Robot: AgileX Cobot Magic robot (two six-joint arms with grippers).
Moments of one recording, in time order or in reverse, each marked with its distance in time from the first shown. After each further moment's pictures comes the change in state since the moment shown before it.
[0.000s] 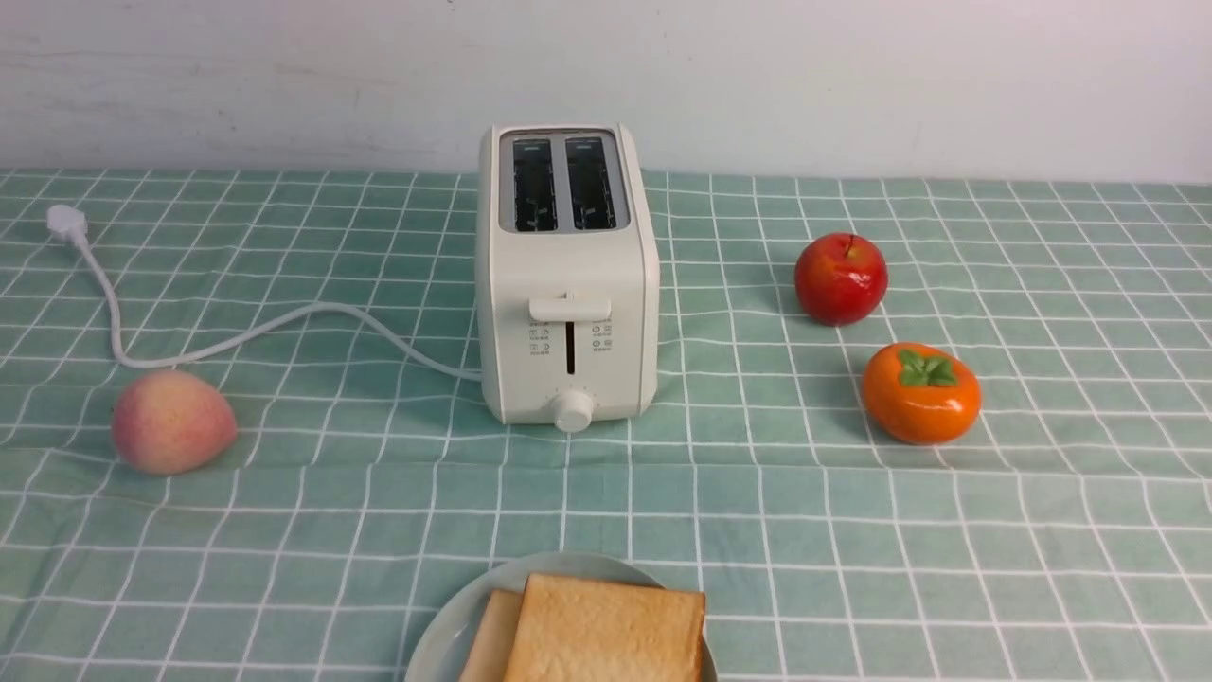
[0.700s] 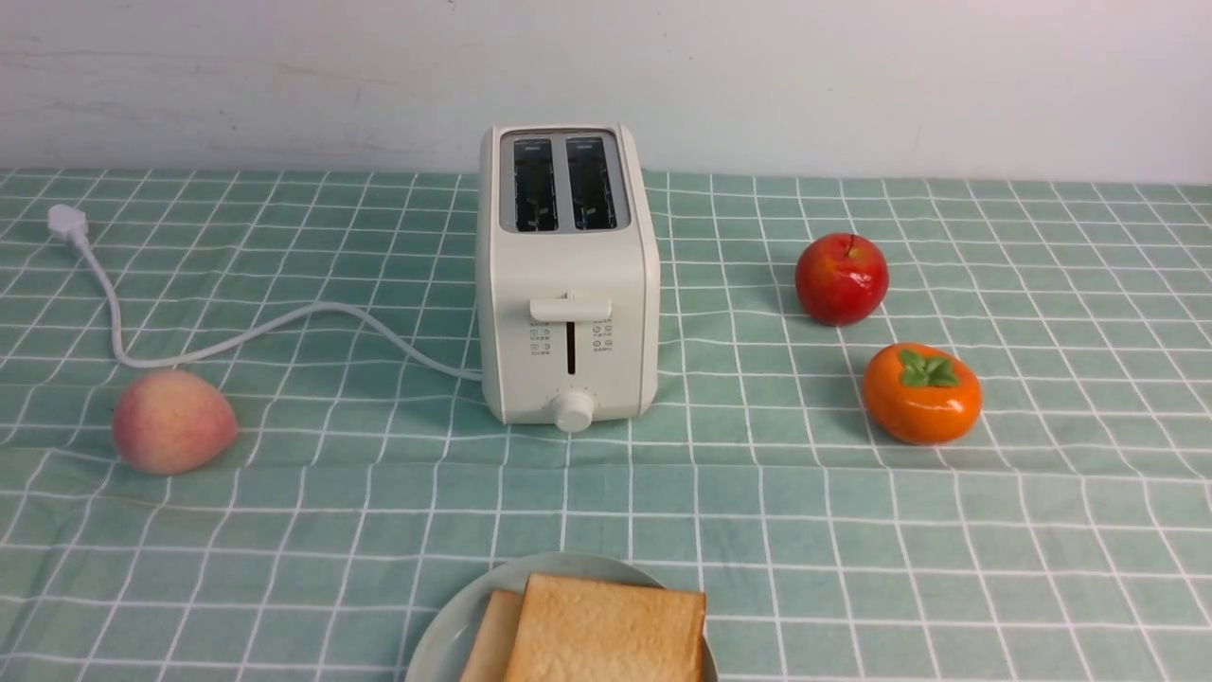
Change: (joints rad) right arm -0.289 0.000 -0.003 0.007 0.022 -0.063; left arm 0.000 0.000 0.000 0.000 0.000 0.001
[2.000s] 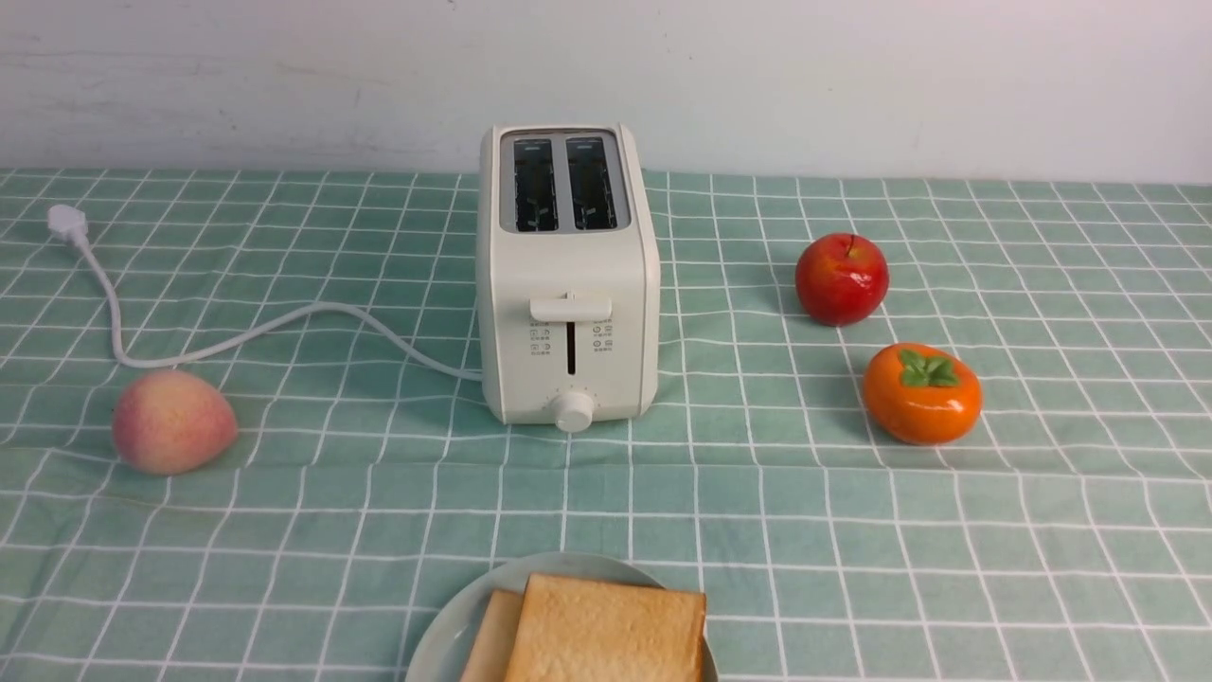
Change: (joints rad) right arm 0.000 0.000 0.000 0.002 0.000 0.000; left arm 0.000 0.000 0.000 0.000 0.000 0.001
